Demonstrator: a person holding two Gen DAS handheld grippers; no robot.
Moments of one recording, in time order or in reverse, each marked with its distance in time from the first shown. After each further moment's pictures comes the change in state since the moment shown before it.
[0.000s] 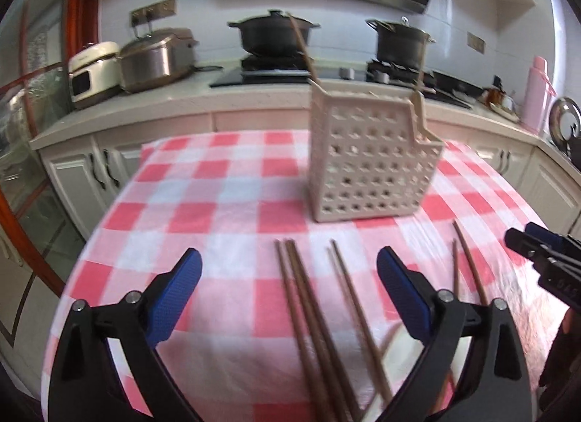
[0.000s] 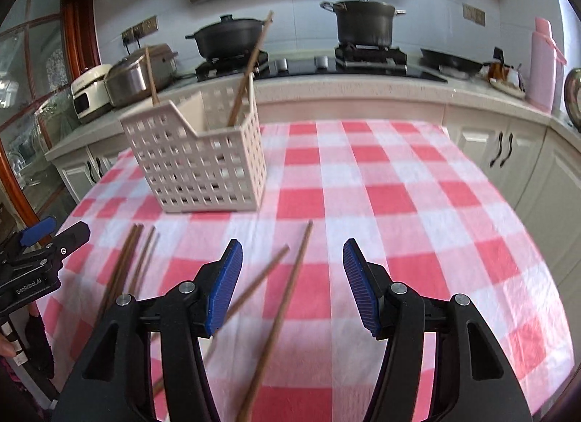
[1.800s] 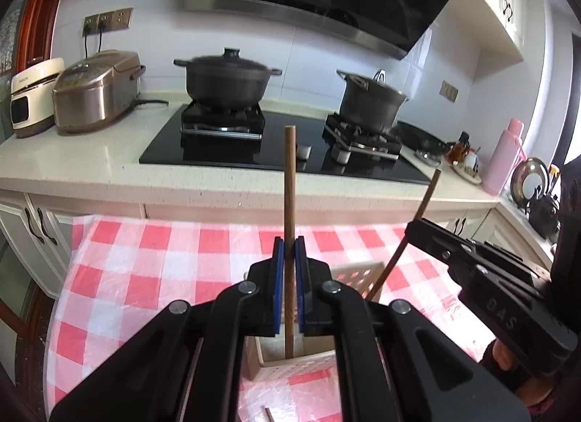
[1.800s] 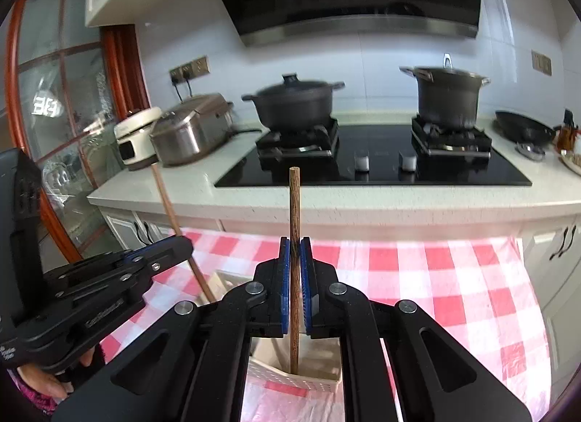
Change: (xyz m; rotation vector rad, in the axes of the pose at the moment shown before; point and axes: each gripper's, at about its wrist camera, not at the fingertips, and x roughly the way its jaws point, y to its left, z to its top) left arm 0.052 -0.010 0.198 -0.065 -0.047 -0.223; right arm 0.045 0.064 0.204 -0.074 -0.108 0.219
